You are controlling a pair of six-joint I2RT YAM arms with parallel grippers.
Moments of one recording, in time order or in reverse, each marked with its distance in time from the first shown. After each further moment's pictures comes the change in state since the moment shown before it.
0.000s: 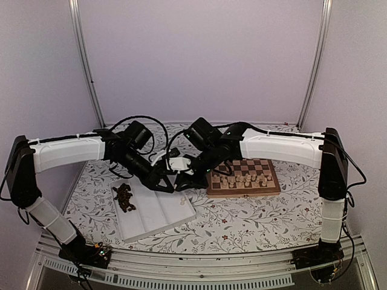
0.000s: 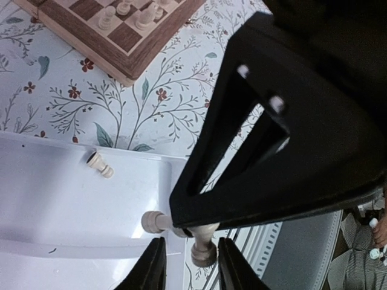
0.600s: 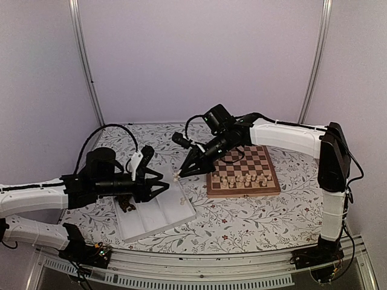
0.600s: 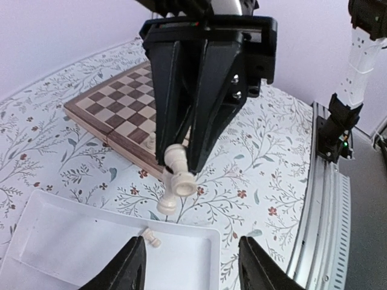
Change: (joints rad) left arm -0.157 -0.534 -0.567 0.775 -0.412 -0.154; right arm -0.169 0.002 -0.010 0.064 -0.416 0.271
